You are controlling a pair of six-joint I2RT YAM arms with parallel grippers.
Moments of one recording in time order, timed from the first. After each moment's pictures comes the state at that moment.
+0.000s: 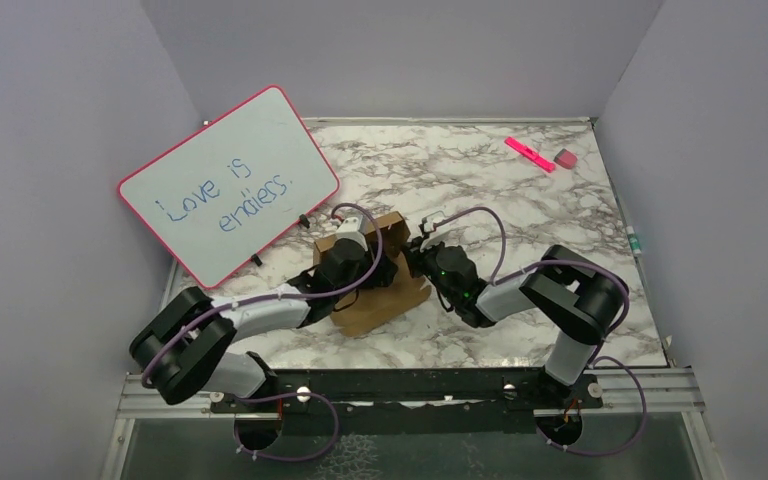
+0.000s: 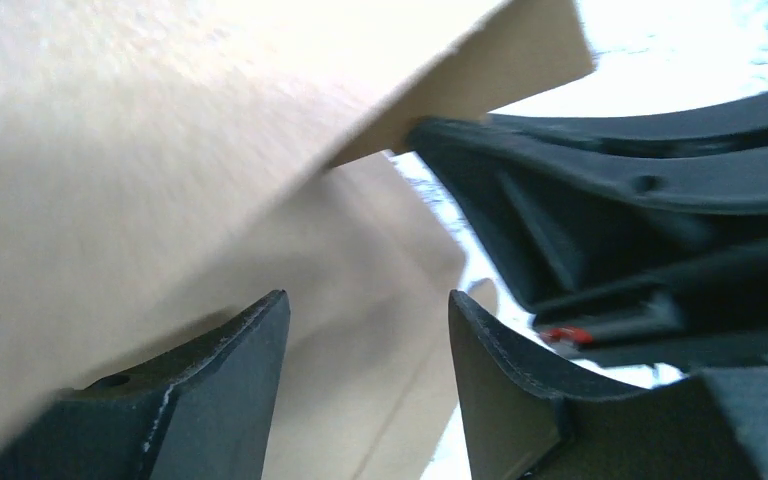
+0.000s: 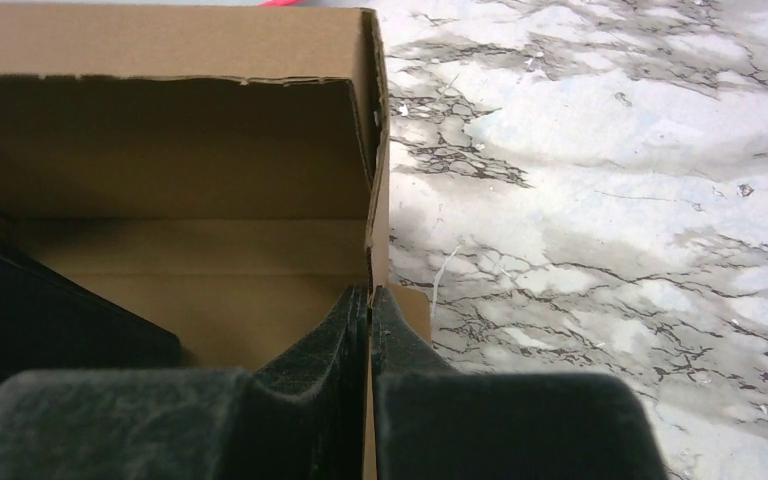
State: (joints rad) left arm -0.79 1.39 0.51 0.35 -0.17 -0.69; right arm 0.86 1.76 0.53 1.06 0.28 0.18
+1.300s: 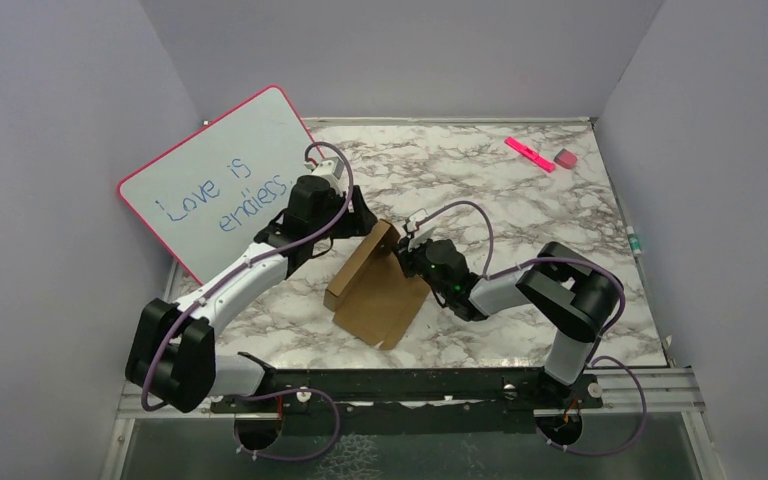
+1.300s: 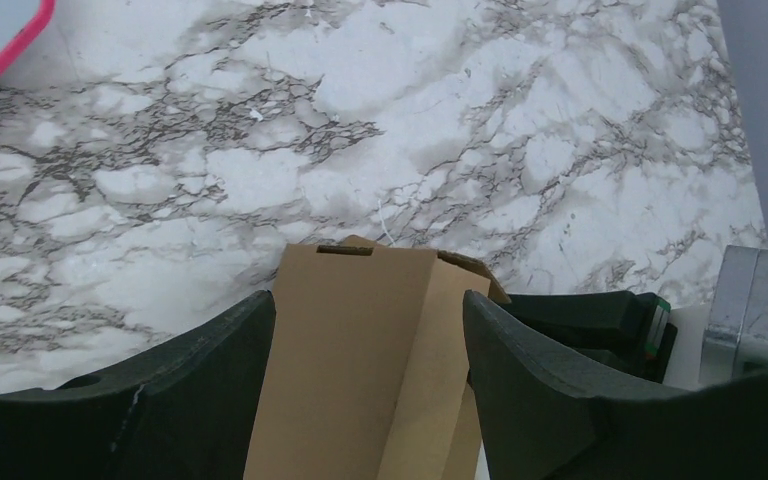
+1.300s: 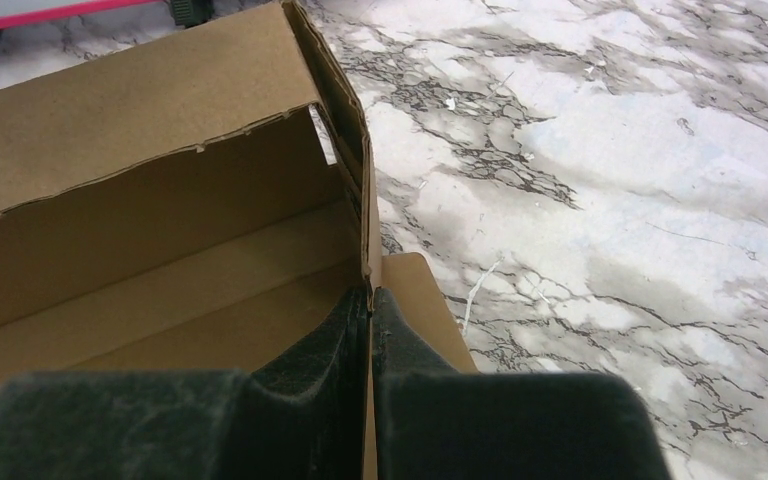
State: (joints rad) left arm -0.47 1.29 0.86 -0.08 0.10 -0.50; right arm 0.87 1.79 0.61 0.96 0.20 0.09
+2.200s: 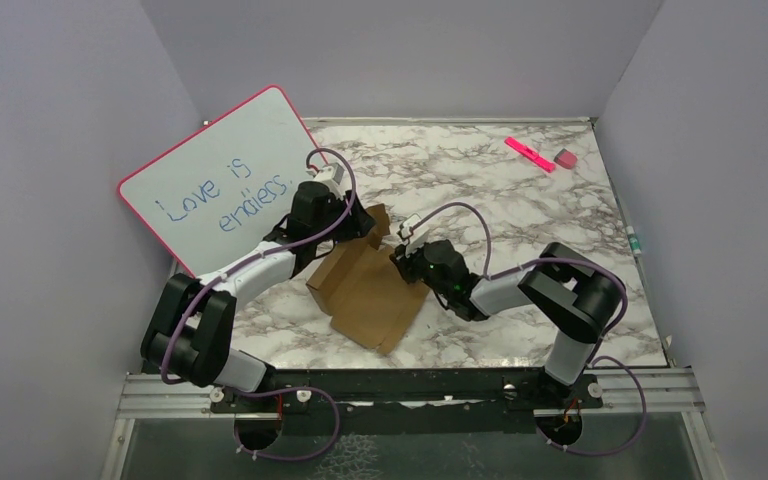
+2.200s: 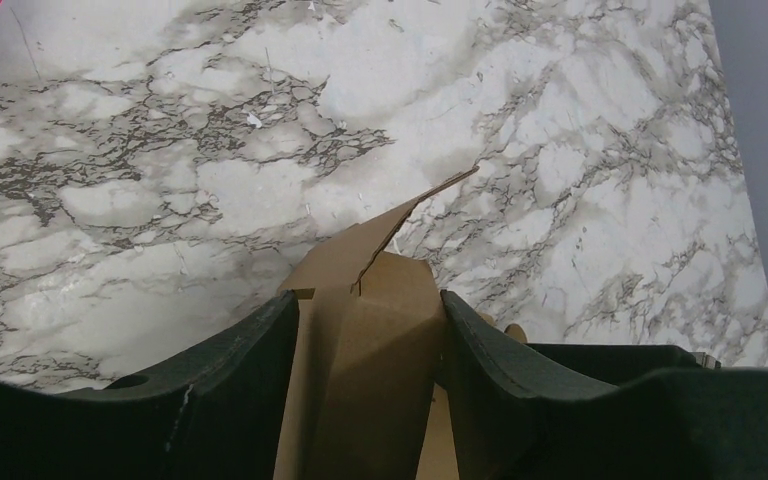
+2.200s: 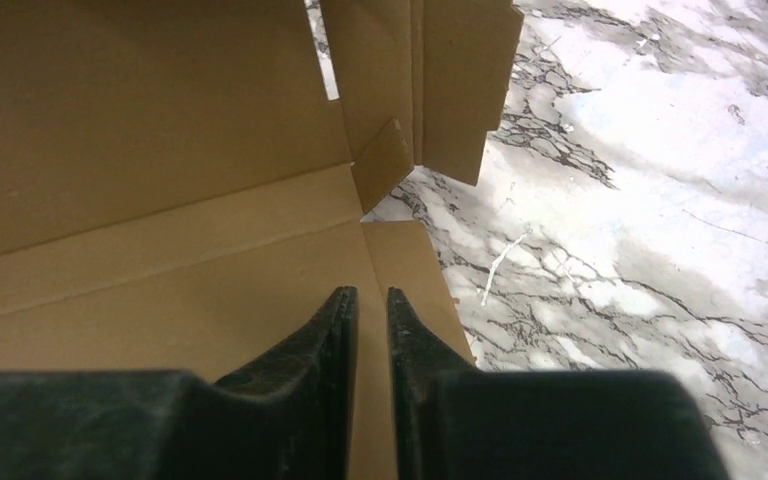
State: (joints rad) left arm -0.43 1.44 0.78 0.18 0.20 -0.53; right arm 0.87 1.78 0.61 0.87 0.14 0.05
